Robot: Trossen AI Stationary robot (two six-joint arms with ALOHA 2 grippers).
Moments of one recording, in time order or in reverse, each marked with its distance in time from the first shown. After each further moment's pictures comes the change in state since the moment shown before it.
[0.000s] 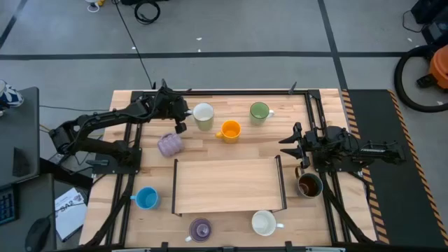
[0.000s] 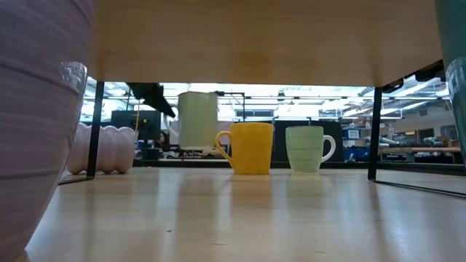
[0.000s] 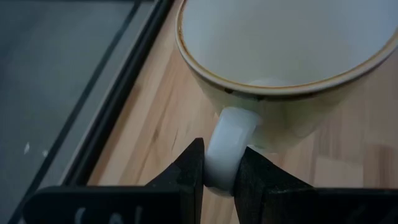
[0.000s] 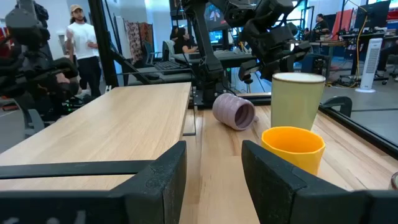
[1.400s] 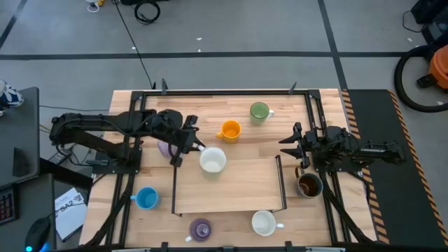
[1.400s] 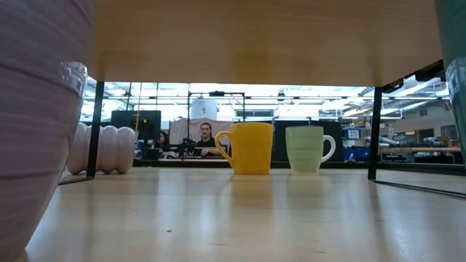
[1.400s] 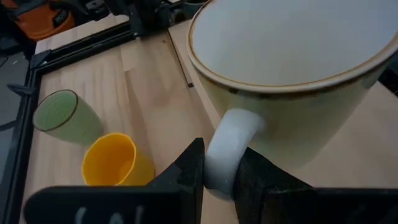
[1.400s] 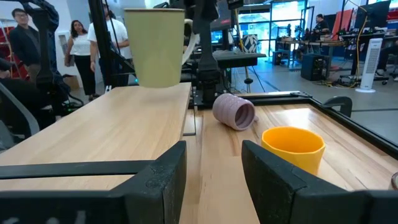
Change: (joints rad) left arm -0.613 -0.019 0.458 -0.414 0.047 -0.027; right arm 0.000 0.000 0.000 0.000 0.000 0.000
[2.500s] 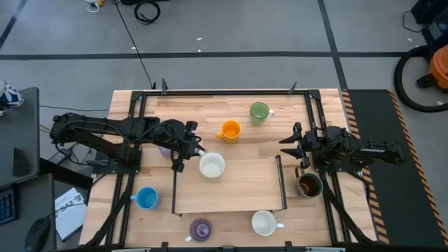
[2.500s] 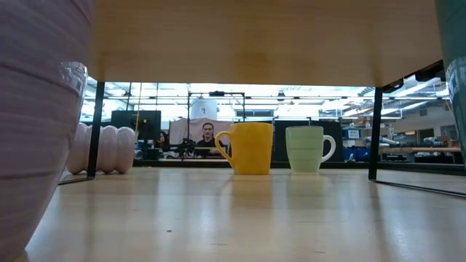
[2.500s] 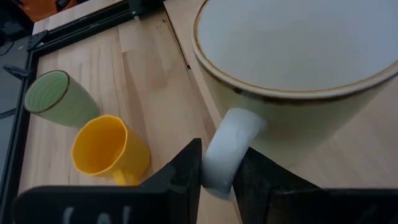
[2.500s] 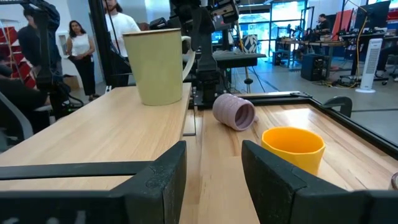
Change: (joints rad) left arm -0.052 0.004 -0.072 0.036 -0.091 -0.034; right arm 0.000 0.000 0.000 0.001 0.000 0.000
